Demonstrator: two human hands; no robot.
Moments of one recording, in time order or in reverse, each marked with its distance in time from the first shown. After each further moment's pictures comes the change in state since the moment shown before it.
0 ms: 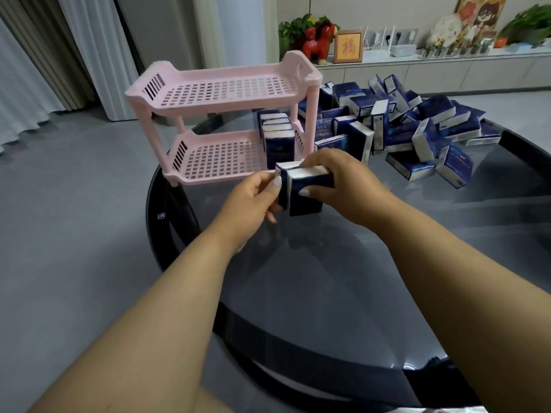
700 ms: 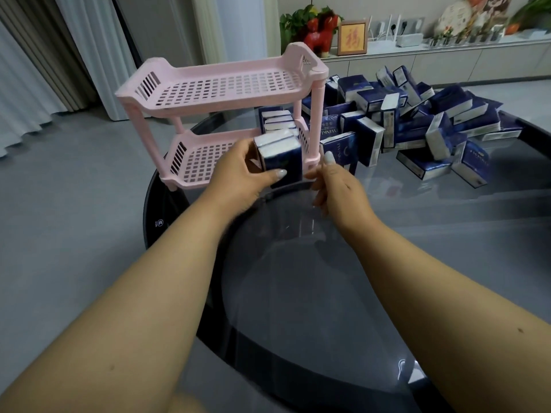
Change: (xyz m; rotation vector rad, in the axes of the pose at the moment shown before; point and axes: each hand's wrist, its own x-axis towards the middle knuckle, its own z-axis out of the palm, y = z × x) left_hand 0.045 0.015 -0.023 0.344 0.139 0.098; right_hand 0.004 0.003 0.045 0.558 0.201 0.345
